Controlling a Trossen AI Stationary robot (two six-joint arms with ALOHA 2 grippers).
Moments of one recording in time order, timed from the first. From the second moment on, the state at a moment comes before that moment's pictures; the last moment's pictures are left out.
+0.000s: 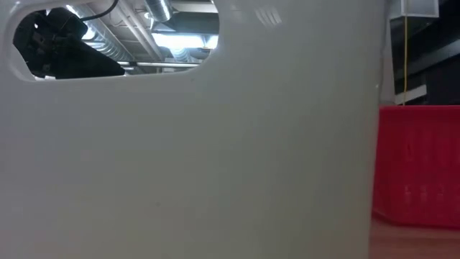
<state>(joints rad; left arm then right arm) 0.00 0.13 0.01 0.14 -0.10 -0.07 0.43 1.50 1.51 -1.19 0.13 0.08</state>
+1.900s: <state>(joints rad) 0.00 0.13 0.01 0.14 -0.12 -0.07 -0.58 1.59 1.64 -1.40 -0.18 -0.60</state>
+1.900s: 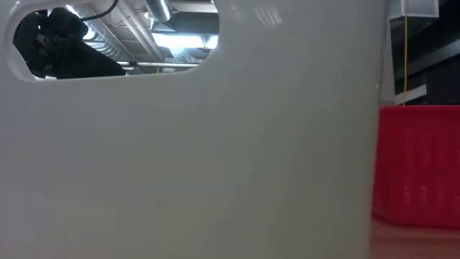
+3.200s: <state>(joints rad) 0.00 0.13 0.01 0.14 -0.12 -0.07 -0.38 1.59 1.84 -1.55 -0.62 -0.22</state>
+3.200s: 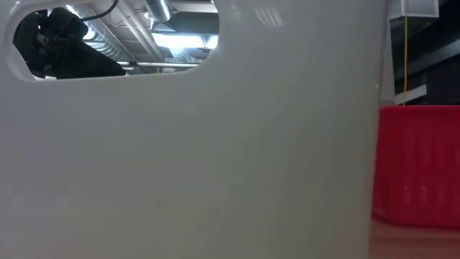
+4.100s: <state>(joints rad) 0.00 0.13 0.01 0.14 -0.12 -0.07 0.19 1.48 0.90 -1.06 -0.32 0.70</state>
